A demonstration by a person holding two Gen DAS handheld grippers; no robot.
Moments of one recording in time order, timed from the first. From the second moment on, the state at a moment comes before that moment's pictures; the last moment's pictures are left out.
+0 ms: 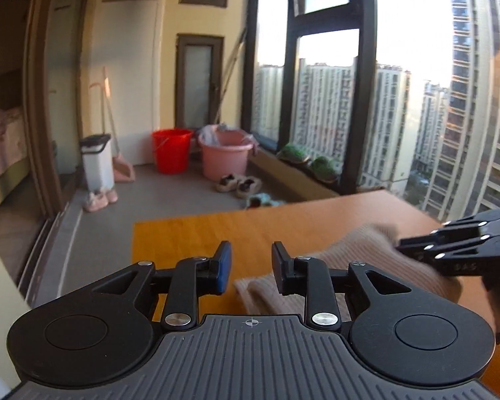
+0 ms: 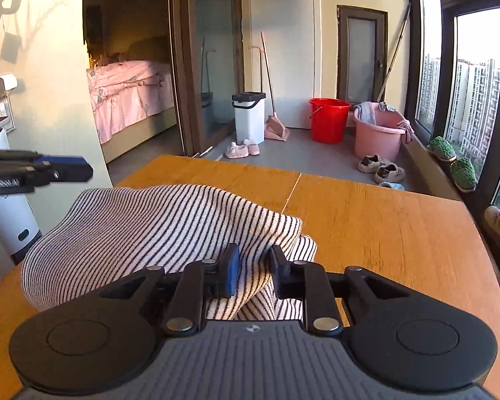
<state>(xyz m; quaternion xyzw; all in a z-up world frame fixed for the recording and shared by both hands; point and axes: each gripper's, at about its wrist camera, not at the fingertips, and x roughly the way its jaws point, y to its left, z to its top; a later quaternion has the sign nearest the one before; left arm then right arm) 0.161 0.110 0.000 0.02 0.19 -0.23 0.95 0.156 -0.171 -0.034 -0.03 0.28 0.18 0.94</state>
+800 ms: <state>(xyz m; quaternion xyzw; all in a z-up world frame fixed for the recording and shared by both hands) 0.248 0.077 -0.064 0.00 0.34 -0.27 0.90 0.115 -0.201 -0.082 0.34 0.40 0.23 0.82</state>
